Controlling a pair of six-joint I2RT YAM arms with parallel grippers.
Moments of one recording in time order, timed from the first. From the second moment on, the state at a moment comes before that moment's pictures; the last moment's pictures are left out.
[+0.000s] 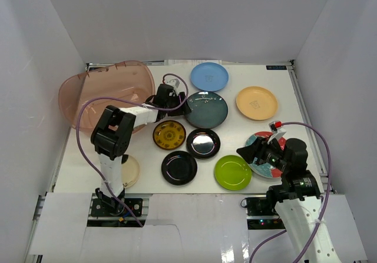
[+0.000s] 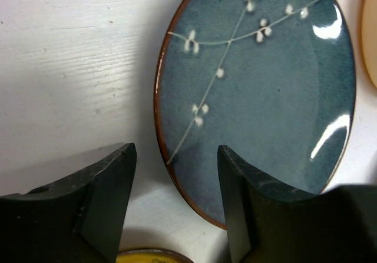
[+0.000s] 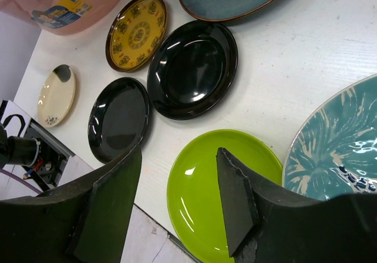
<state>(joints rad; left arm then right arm) -0.47 1.98 1.20 0.13 0.18 -0.49 0.15 0.31 0.41 -0.51 -0.56 0.38</state>
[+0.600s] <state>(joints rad) -0.46 1.99 1.16 0.36 0.29 -0.66 0.15 0.34 0.38 -0.45 -0.57 0.43</state>
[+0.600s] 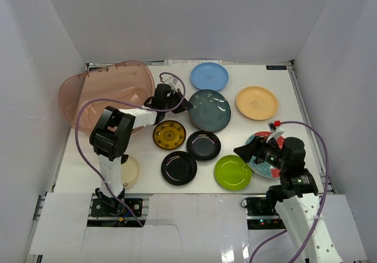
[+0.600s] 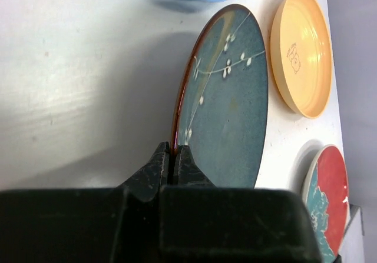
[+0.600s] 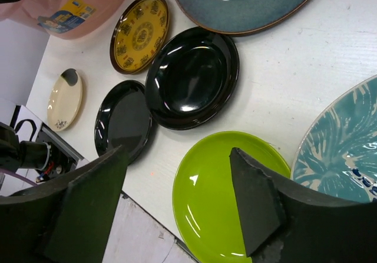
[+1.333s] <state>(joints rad) -0.09 1.21 1.12 -0.01 0.38 -0.80 0.15 0.39 0.38 -0.38 -0.57 0.49</state>
